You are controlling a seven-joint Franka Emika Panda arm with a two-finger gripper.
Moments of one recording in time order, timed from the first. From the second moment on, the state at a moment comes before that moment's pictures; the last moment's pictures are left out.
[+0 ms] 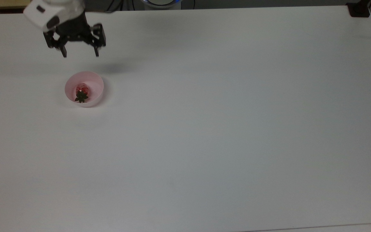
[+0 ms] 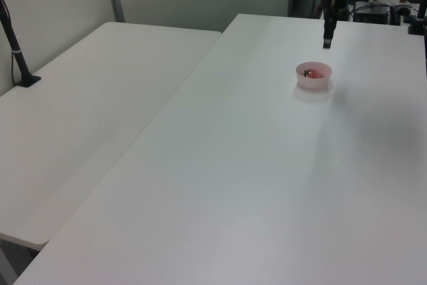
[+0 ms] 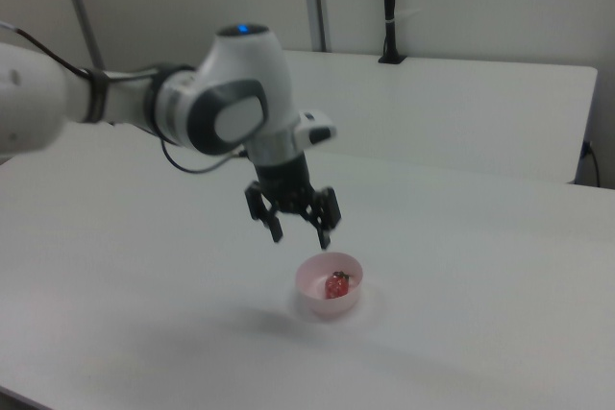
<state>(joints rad) -0.10 0.08 -0.19 -1.95 -0.08 2.09 -0.36</state>
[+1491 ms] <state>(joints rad) -0.14 0.38 -0.18 -1.87 0.03 2.27 -0.07</state>
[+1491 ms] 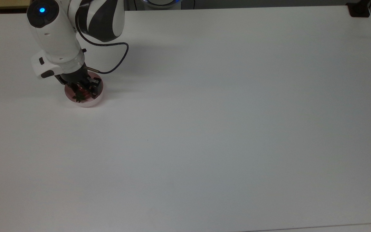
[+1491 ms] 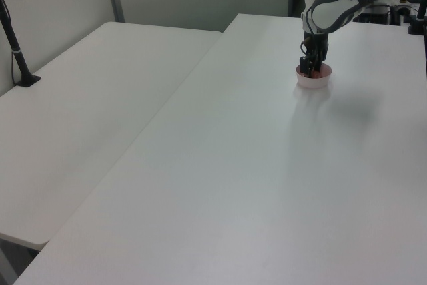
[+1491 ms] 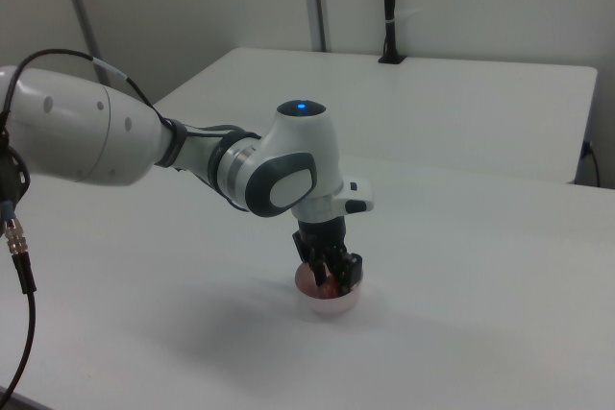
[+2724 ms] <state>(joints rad) -0.20 0.43 -0.22 -1.66 0.02 2.27 -0.36</state>
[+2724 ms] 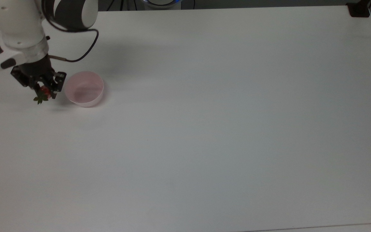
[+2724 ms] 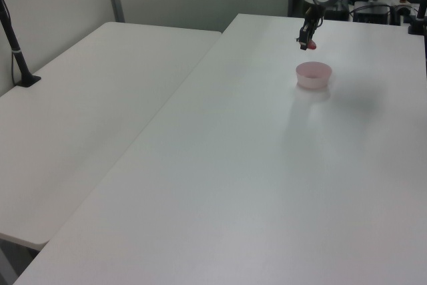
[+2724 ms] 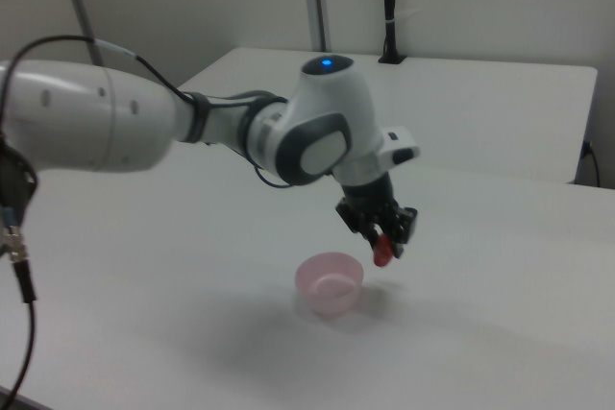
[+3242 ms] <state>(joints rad) -0.25 0.59 -0.22 -1.56 0.02 2.31 -0.51</state>
